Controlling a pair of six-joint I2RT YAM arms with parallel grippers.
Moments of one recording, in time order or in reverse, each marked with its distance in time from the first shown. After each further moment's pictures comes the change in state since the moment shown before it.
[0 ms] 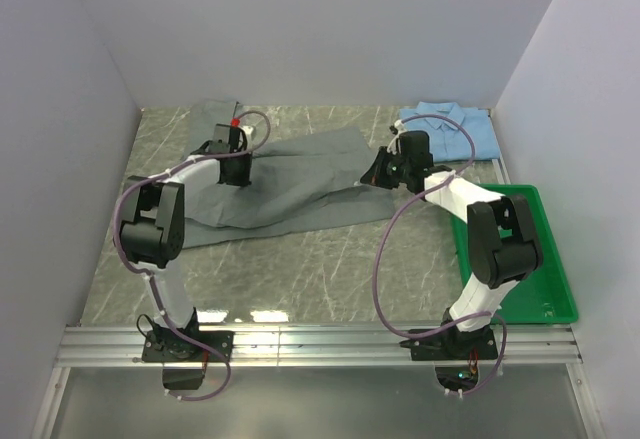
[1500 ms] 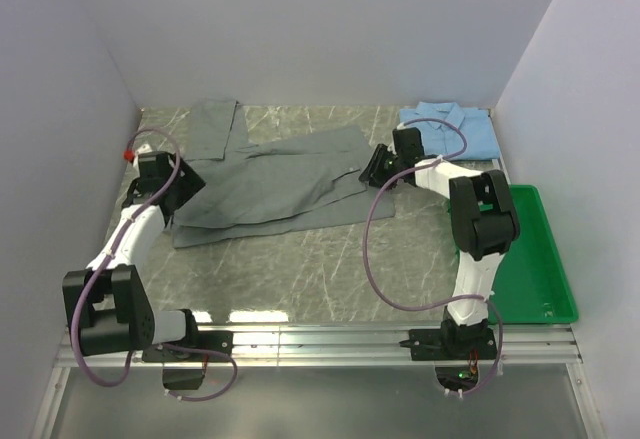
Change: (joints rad) left arm 0.305 -0.589 -0.415 0.050 -0.119 -0.546; right arm -0.029 0.228 0.177 -0.100 0.095 0.134
